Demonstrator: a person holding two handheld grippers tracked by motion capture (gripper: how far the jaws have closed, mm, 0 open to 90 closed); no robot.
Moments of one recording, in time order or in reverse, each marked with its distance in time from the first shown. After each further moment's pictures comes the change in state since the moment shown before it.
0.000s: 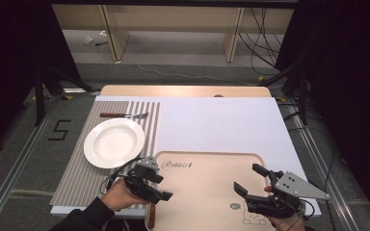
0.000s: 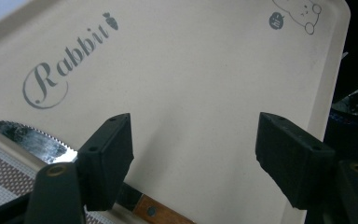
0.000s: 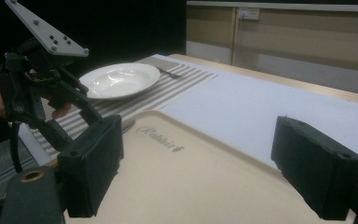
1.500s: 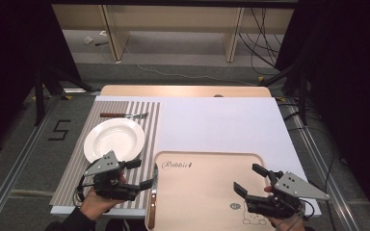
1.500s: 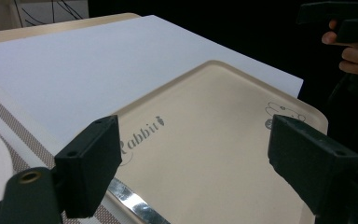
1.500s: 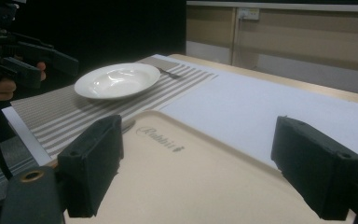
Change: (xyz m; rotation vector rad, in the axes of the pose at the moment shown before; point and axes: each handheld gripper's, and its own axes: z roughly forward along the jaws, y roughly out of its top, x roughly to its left) left arm -0.002 -0.037 -0.067 -0.497 0.104 -0.017; right arm 0.001 0.000 0.000 0.002 -0.001 0.001
